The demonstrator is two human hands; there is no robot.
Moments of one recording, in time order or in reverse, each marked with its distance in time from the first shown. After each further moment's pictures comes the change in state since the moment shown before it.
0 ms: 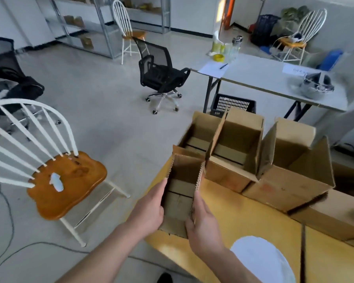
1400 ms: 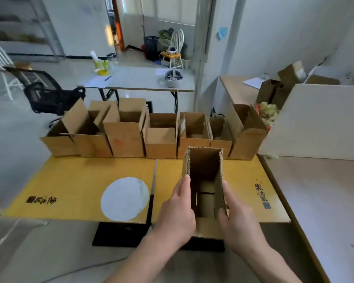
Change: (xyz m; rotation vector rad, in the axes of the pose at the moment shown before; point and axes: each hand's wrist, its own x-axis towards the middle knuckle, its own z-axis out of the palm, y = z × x) left_hand -0.314 0.394 0.250 -0.008 -0.170 0.469; right_hand -0.456 0.203 -0.274 -0.148 0.560 0.291
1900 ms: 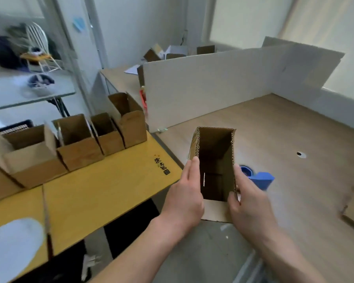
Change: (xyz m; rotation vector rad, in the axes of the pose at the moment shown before) left_hand -0.043 0.196 0.148 0.022 -0.272 0.652; right_hand -0.169 0.131 -0.155 -0.113 0.564 0.370
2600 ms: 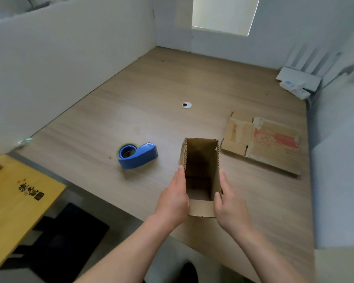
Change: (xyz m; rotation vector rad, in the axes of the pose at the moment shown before) left_hand 0.052 0.191 0.287 -0.046 -0.561 0.100; right_hand -0.088 0.311 -0.102 0.032 0.118 0.587
